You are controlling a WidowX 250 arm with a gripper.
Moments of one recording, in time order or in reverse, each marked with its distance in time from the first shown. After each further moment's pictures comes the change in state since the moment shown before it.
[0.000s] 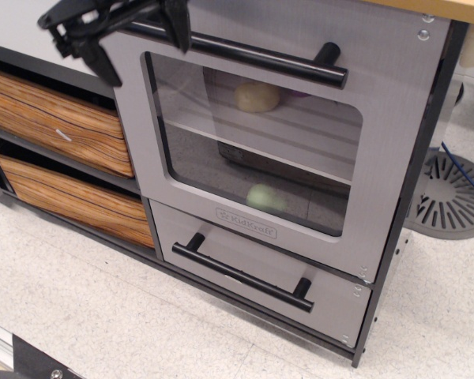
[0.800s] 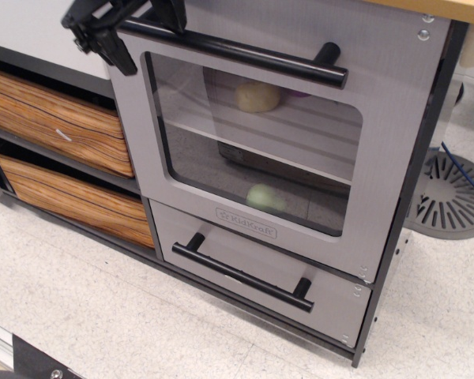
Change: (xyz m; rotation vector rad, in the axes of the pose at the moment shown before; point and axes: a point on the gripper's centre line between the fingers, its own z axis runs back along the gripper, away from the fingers) arm 0.026 -0.016 -0.023 -0.027 -0.018 0.264
